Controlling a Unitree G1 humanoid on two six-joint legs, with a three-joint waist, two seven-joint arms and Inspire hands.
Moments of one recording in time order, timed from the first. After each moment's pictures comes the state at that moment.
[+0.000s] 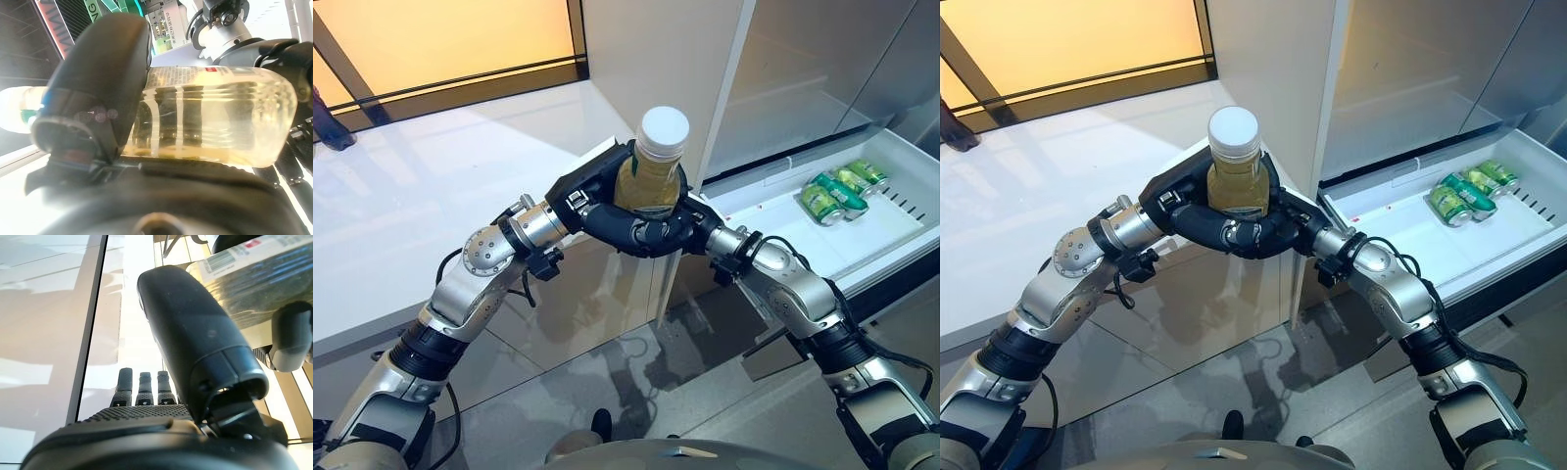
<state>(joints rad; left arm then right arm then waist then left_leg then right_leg) -0.41 0.70 -0.32 -0.22 -0.67 -0.11 -0.45 -0.45 -0.55 0.37 -0.01 0.64 0.25 0.34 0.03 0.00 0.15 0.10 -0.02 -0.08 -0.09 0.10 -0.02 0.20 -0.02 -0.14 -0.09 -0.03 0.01</state>
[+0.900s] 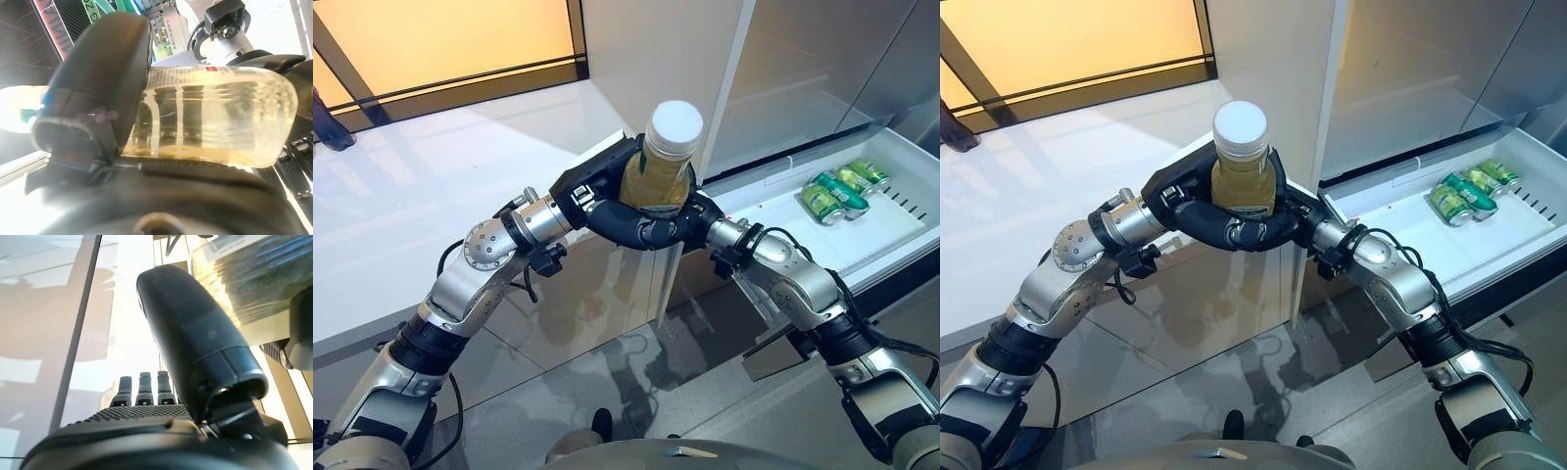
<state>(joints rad) -0.45 0.70 -0.32 -0.26 -0.67 -0.07 -0.44 -0.51 -0.60 0.41 -0.01 0.69 0.25 0.31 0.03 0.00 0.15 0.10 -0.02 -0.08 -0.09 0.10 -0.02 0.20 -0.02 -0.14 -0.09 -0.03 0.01</state>
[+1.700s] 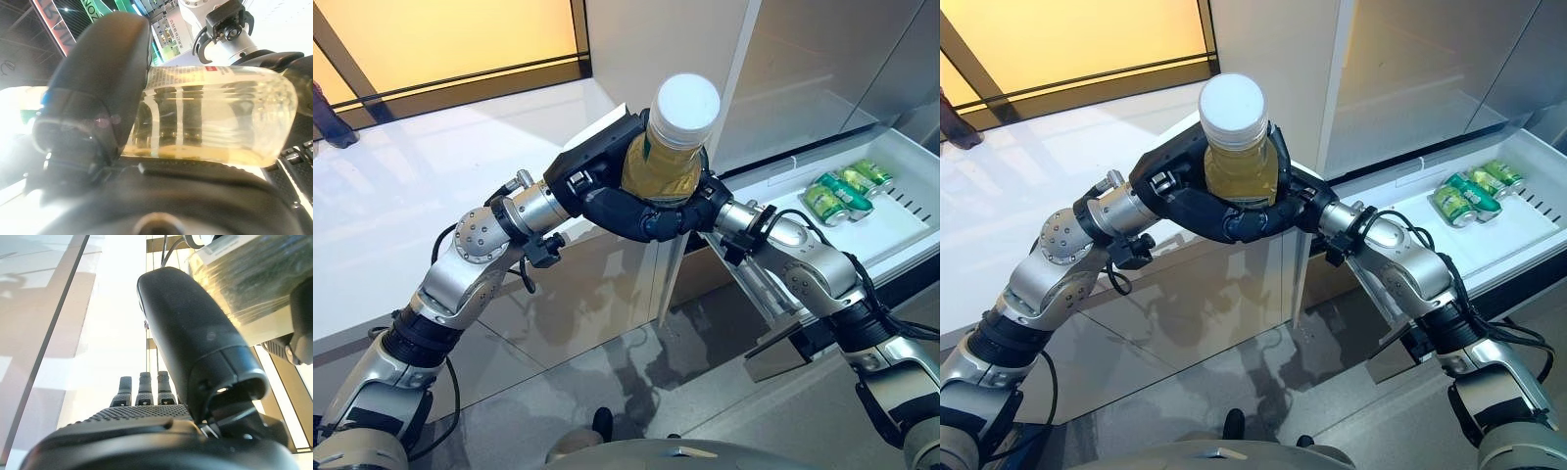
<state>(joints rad) -0.49 0.74 -0.31 -0.31 -0.67 -0.14 -0.43 -0.57 -0.67 0.41 -0.06 0.79 0.25 0.33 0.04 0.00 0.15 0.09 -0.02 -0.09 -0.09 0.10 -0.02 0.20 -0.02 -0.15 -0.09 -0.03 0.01</state>
